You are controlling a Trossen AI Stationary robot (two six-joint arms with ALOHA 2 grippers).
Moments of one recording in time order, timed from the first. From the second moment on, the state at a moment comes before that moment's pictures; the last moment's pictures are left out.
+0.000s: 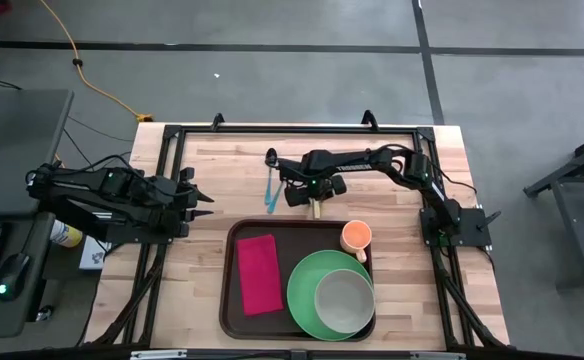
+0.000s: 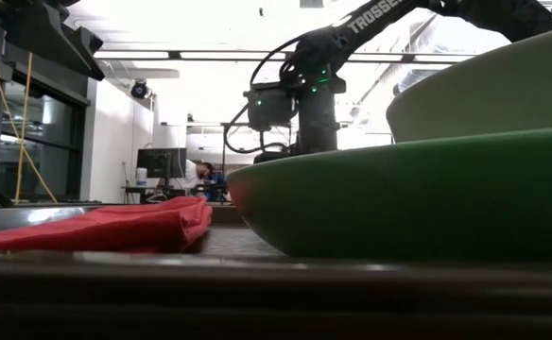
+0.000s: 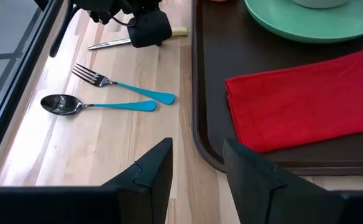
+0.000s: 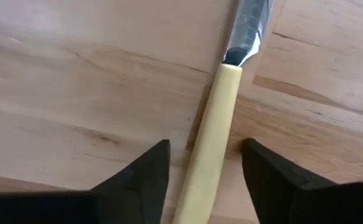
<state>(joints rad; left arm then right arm) -0.17 0.53 0.68 -0.83 -0.24 0.00 -0.22 2.26 1.69 -0.99 -0.09 1.10</state>
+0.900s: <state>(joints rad) -0.17 0.53 0.68 -0.83 -0.25 0.00 -0.21 2.26 1.69 -0.98 -0.12 1.09</state>
